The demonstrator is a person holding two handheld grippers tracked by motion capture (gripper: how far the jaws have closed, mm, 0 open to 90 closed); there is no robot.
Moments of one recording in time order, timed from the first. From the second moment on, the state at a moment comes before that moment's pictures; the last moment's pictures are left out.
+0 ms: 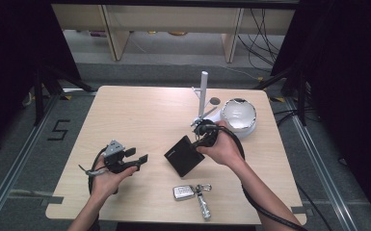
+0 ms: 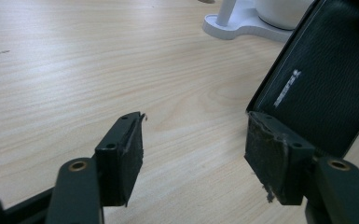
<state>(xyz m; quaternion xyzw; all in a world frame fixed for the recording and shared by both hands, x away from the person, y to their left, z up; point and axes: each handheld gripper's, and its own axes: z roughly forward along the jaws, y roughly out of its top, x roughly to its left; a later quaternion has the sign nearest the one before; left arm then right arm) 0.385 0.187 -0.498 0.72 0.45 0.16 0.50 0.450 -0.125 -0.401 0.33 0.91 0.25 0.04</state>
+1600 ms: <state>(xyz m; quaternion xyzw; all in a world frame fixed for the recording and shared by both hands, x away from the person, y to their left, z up) 0.380 0.174 -0.506 0.75 0.41 0.17 0.49 0.448 -0.231 -0.331 0.29 0.93 0.16 0.17</state>
